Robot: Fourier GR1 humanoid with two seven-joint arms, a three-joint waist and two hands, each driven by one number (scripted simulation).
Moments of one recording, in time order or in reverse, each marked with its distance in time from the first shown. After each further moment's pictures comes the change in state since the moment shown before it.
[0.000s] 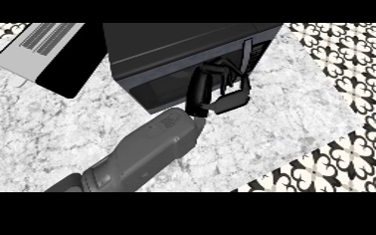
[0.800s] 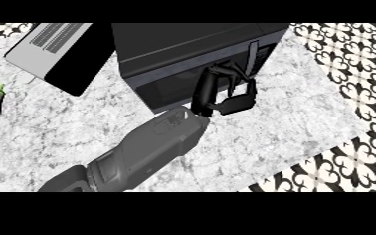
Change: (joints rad) left arm -0.074 -0.002 -0.118 0.071 0.032 0.023 0.080; right arm 0.006 -0.052 -0.008 -0.016 -0.106 0.047 0.011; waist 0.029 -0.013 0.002
